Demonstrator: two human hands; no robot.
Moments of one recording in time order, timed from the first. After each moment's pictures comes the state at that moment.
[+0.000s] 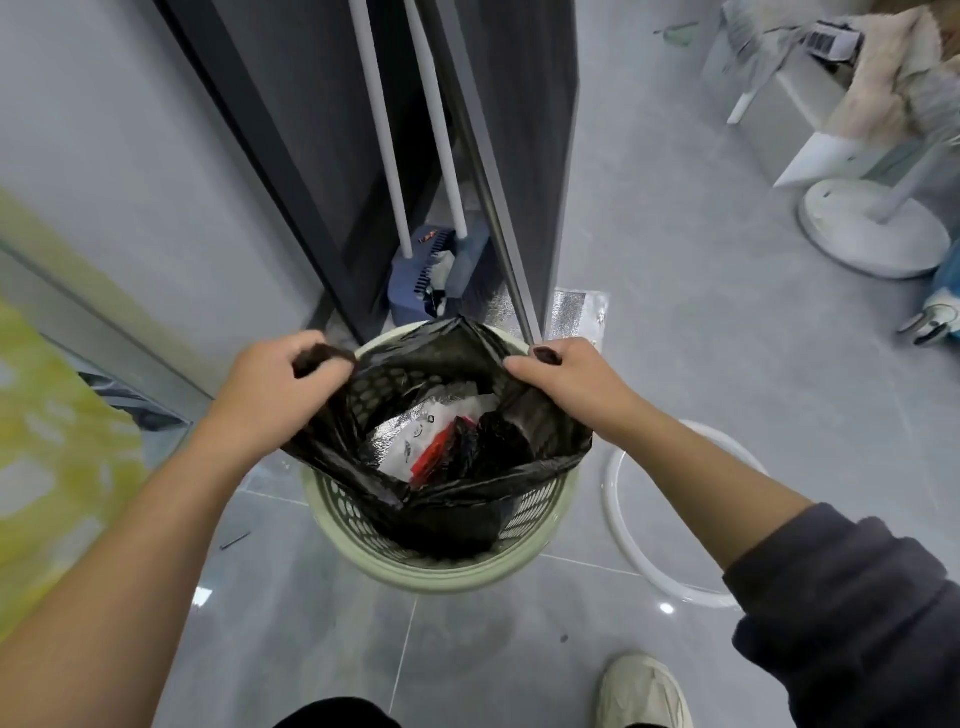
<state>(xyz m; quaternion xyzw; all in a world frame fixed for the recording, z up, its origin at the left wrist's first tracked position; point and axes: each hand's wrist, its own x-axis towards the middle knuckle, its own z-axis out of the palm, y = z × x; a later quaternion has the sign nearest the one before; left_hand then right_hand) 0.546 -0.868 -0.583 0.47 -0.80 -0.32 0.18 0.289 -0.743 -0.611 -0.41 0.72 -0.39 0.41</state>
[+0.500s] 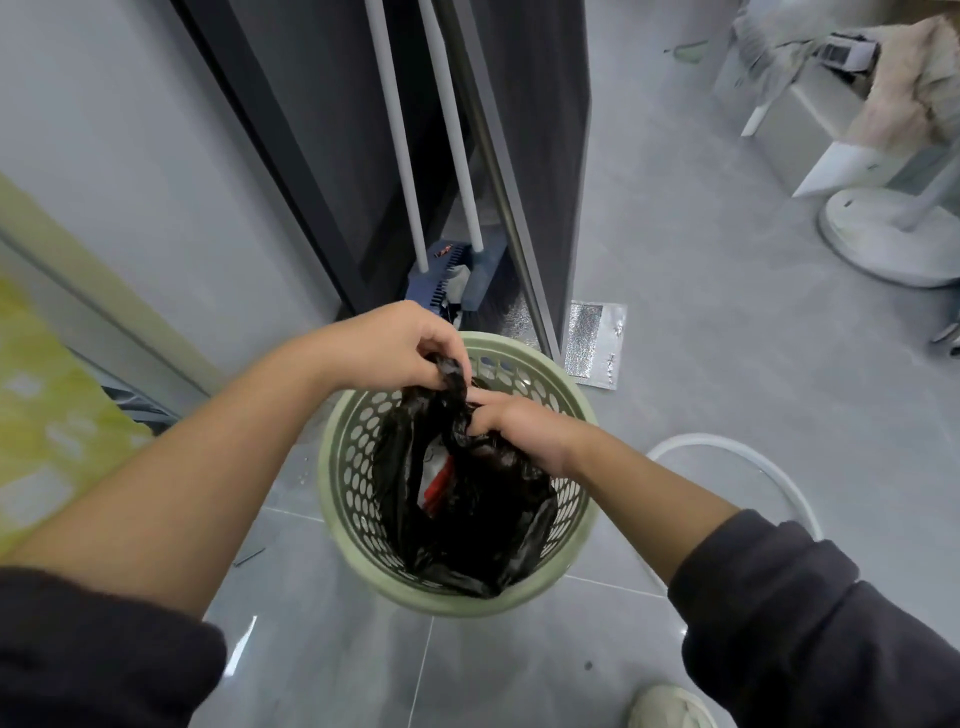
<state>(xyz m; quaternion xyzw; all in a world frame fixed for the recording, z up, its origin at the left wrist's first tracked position) 0.475 -0.885 -0.548 0.25 -0.87 -0.42 -0.06 0.346 -0.767 -0.628 -0.34 0.53 -0.36 0.69</state>
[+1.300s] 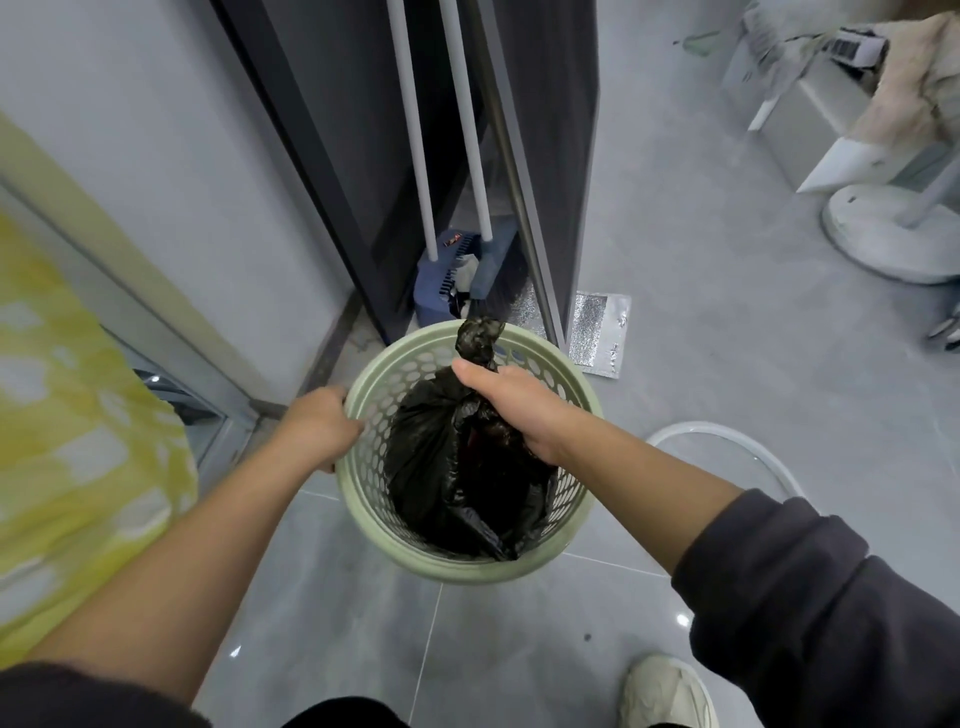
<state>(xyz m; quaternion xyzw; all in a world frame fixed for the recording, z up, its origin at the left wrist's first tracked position) 0.558 -0.870 -0.630 0.64 -0.70 -0.33 -0.06 0.367 -0.764 -0.608 -0.25 0.61 -0.40 0.63</state>
